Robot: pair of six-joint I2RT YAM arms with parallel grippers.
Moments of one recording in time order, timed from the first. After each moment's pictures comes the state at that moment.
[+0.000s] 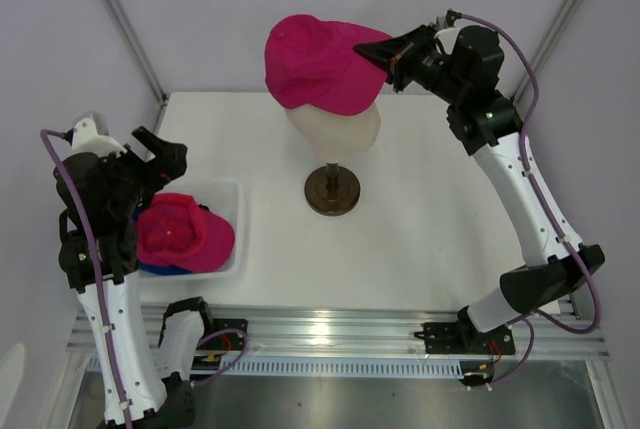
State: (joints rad) left arm 0.27 0.78 1.28 -0.78 0.23 -0.42; right arm 0.41 1.54 1.85 -0.26 -0.40 1.41
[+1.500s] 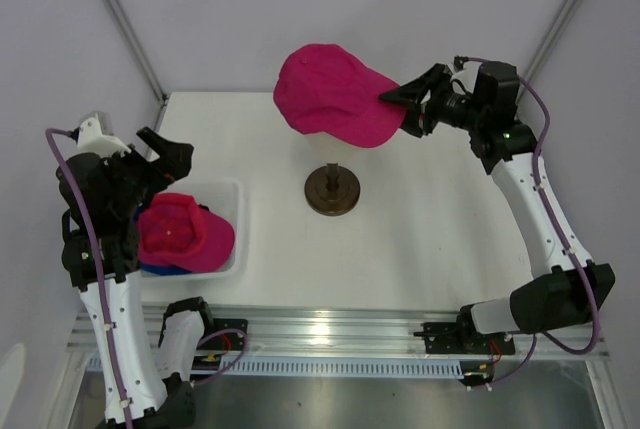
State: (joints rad) left arm 0.27 0.77 1.25 -0.74 0.30 -0.43; right arm 0.19 1.42 1.50 -0.32 -0.77 1.26
